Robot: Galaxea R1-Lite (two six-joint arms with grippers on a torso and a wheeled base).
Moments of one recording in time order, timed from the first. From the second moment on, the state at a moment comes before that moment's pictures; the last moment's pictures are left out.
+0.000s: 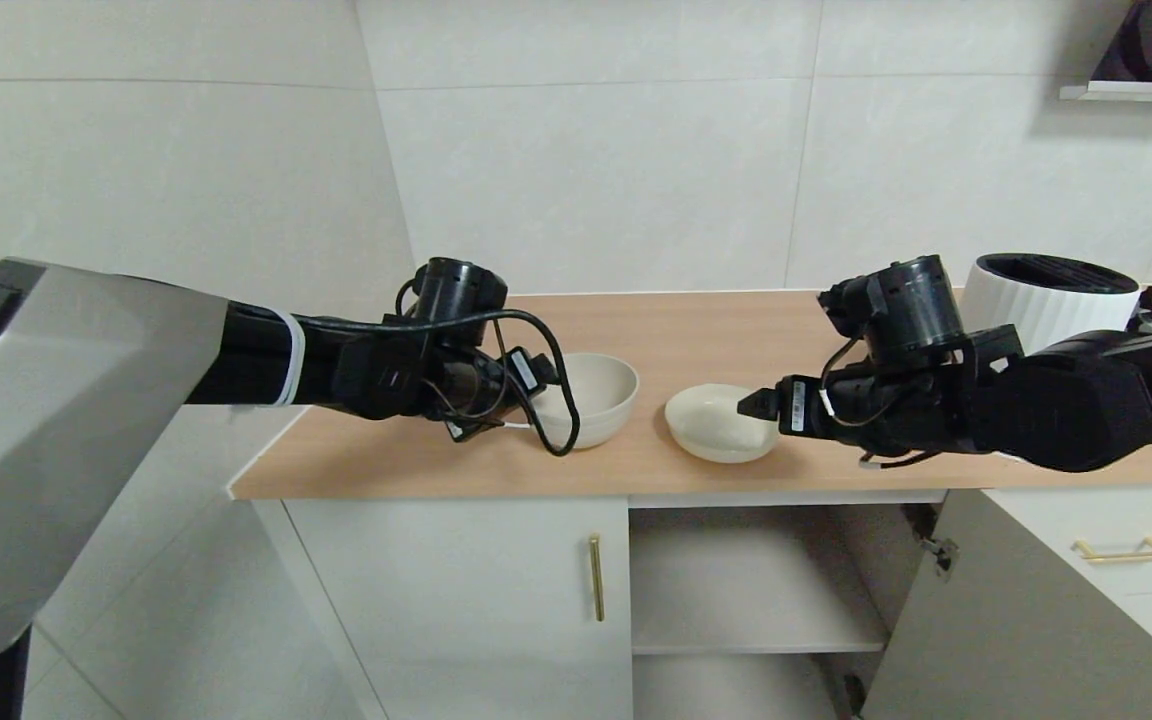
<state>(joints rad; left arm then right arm) -0.38 2.17 -1.57 0.05 0.09 -0.78 0.48 1.89 -1.23 -0.08 -0.17 0.40</state>
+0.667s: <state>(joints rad) -0.38 2.17 -1.57 0.06 0.09 -0.78 0.48 1.90 -1.26 -0.08 -0.18 0.39</state>
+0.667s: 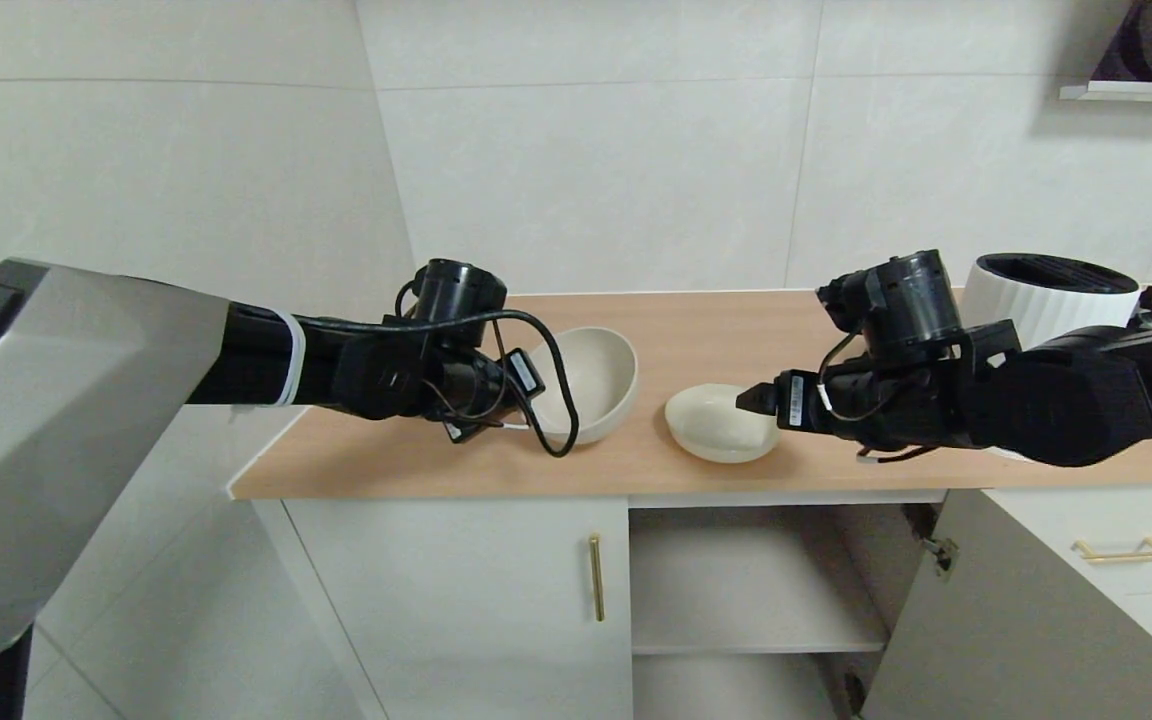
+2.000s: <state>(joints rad) -0.38 2.13 -1.55 0.07 0.09 -0.78 0.44 2.17 -1.45 -0.08 -0.37 0.40</state>
